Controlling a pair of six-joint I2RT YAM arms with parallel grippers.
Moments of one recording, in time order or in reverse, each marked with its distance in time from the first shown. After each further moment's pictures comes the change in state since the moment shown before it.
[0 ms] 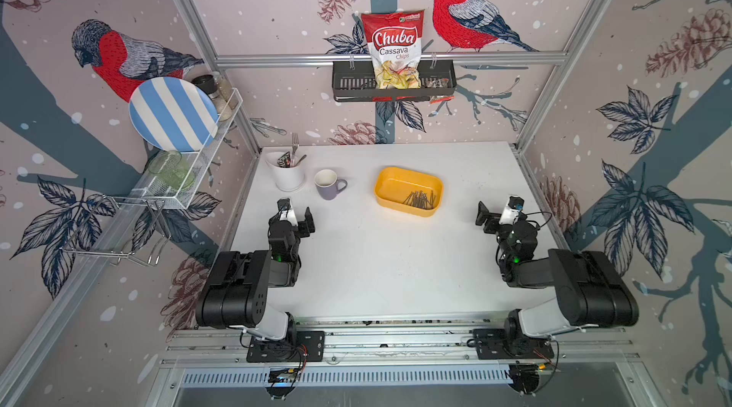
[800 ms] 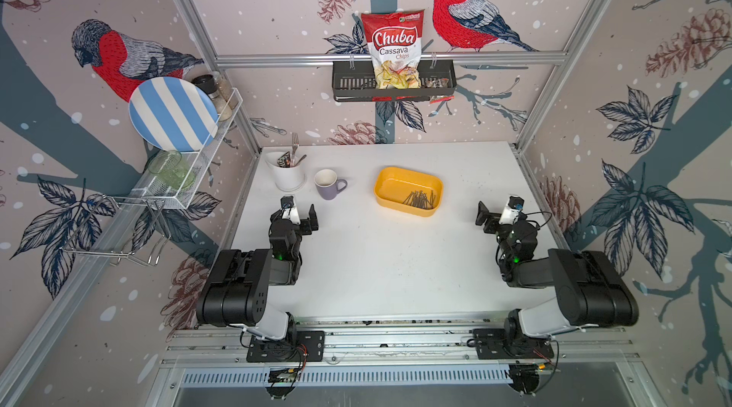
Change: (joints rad) left arm -0.011 0.008 0.012 0.012 0.021 0.018; right arm 0.000 0.000 0.000 0.000 0.000 0.000
